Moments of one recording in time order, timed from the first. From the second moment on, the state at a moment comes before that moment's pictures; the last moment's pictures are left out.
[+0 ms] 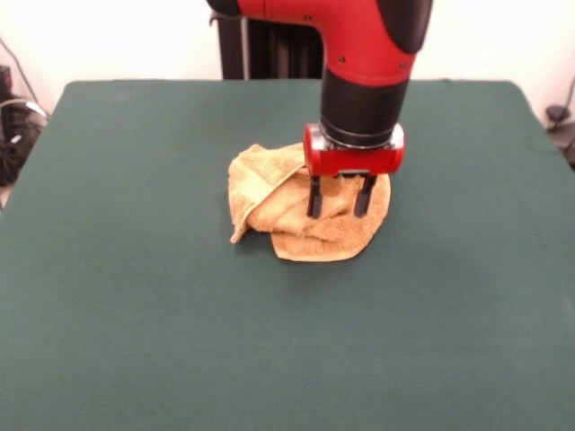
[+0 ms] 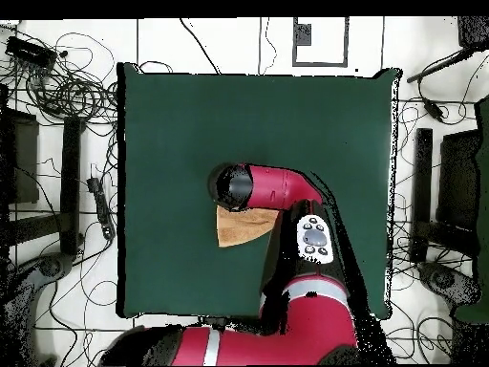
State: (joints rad) arm -0.10 -0.41 -0.04 1.46 -0.07 0.51 1.57
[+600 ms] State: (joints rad) arm -0.09 -0.39 -0.06 1.46 -0.07 0.46 1.57
